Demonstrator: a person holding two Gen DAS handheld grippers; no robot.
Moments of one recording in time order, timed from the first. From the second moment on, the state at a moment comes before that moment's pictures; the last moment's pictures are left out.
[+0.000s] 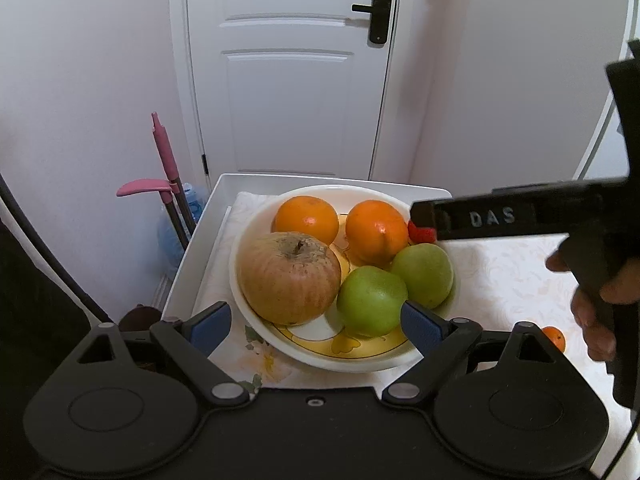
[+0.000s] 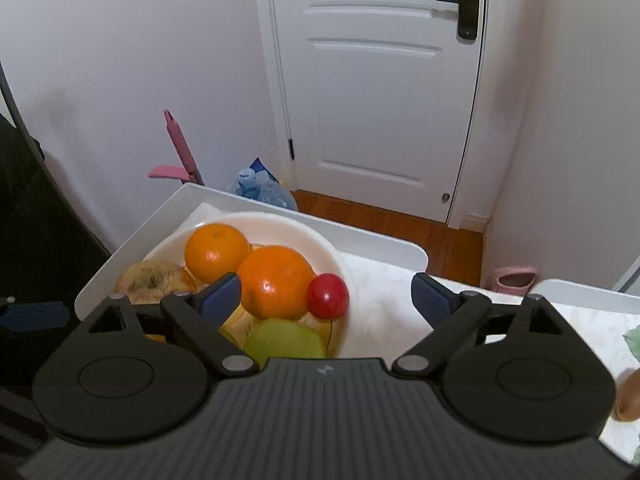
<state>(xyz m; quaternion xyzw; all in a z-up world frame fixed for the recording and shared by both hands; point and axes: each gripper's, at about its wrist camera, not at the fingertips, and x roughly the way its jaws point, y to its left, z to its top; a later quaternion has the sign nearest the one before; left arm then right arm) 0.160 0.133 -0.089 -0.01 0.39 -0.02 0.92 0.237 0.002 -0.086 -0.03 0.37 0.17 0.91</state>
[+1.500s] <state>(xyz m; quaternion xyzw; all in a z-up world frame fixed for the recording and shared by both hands) 0.094 0.007 -0.013 0.00 0.32 0.00 0.95 0.096 -0.203 0.005 -0.02 0.33 0.09 0.94</state>
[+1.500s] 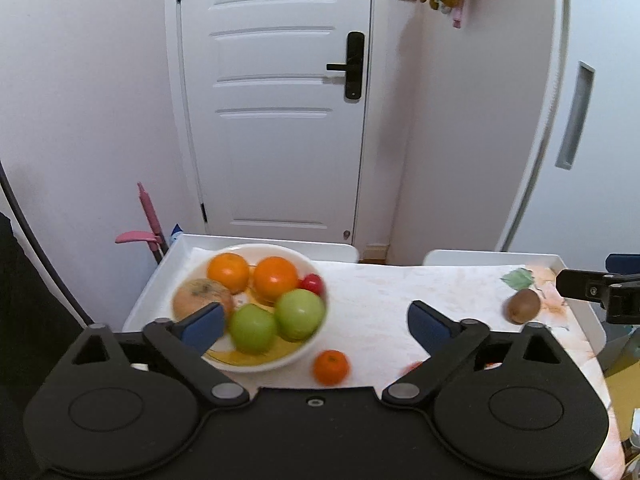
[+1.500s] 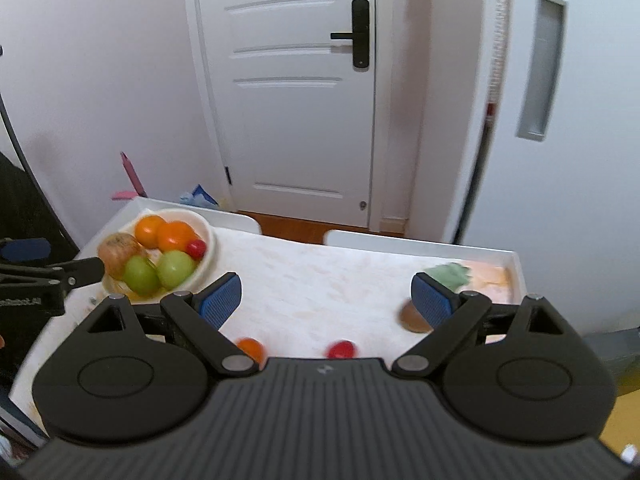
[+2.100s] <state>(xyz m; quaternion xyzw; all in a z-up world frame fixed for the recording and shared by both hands) 0.102 -0.107 -0.073 0.01 0.33 0.04 0.94 0.111 -0.302 -0.054 -0.03 0.34 0.11 0.93</state>
